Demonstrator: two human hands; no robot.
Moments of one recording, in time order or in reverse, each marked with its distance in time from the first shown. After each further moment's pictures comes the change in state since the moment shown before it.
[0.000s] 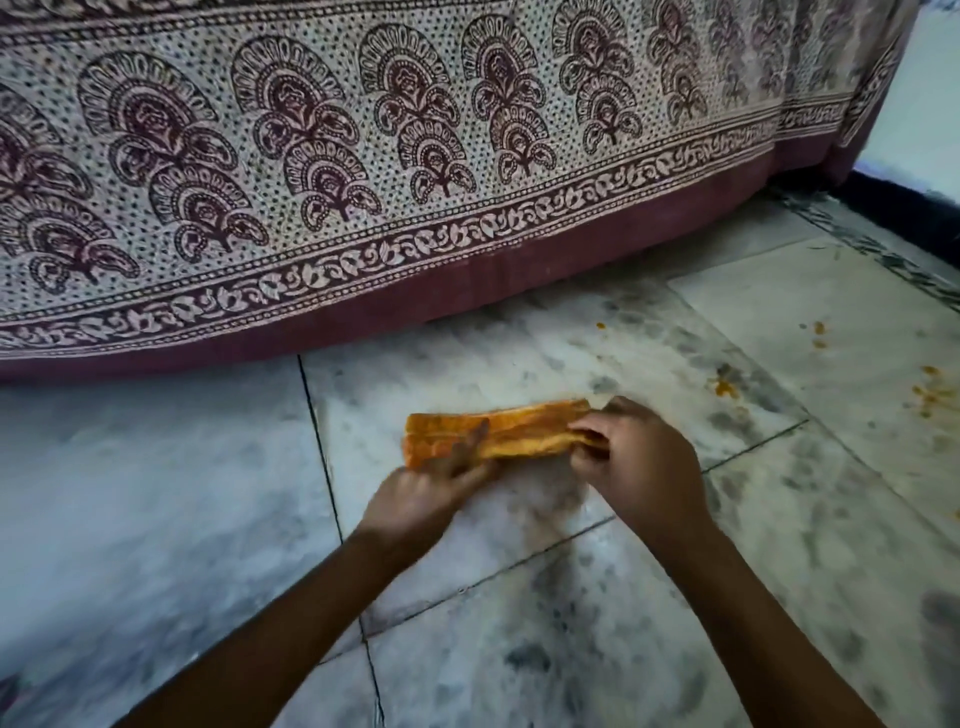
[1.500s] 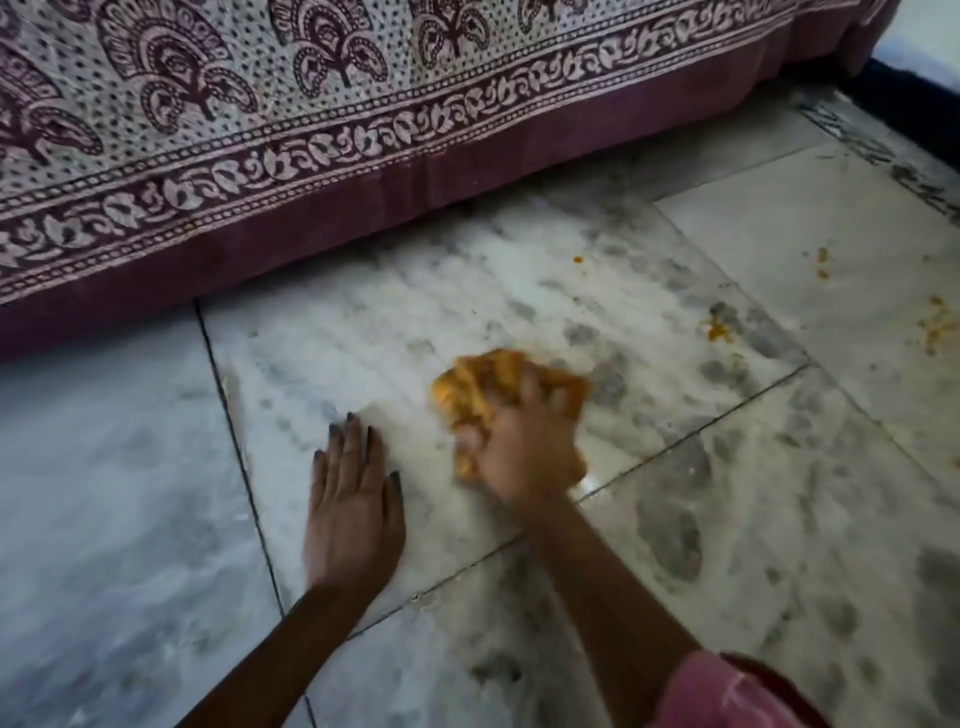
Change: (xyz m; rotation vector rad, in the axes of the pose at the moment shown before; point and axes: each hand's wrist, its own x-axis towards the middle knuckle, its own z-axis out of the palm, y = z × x) left_hand -0.024 0.001 0.087 -0.073 -0.112 -0.633; right_hand 0.034 0.014 0.136 -0.220 -0.113 0.167
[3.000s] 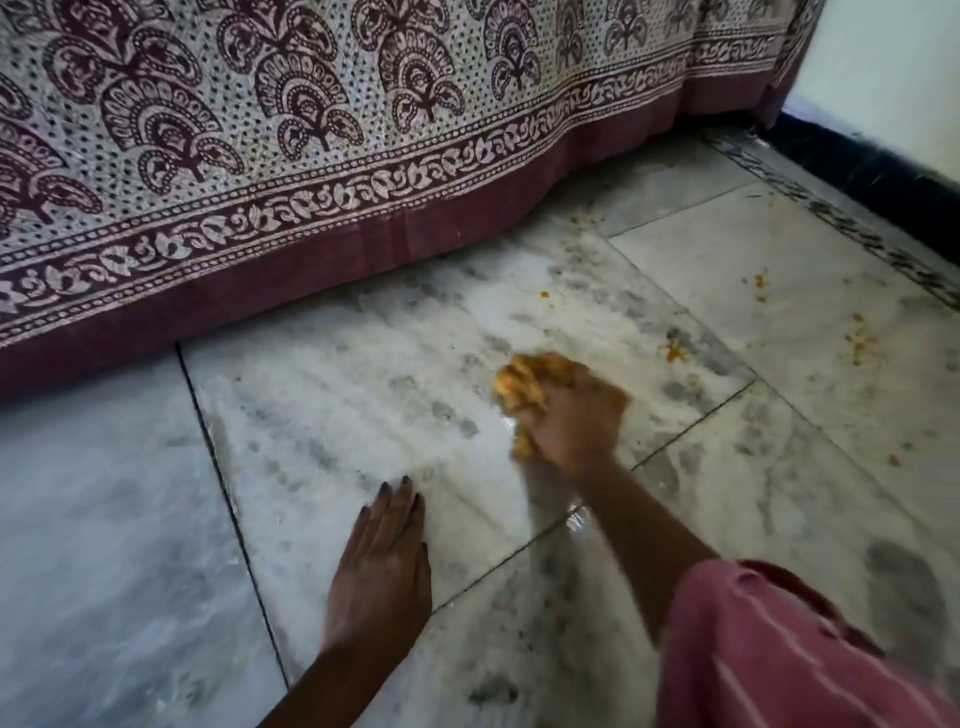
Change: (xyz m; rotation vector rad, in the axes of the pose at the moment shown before) left_hand -0.020 0.023 -0.015 0.026 -0.121 0.217; right_hand 0.038 0.059 -0.030 -0.060 0.052 0.053
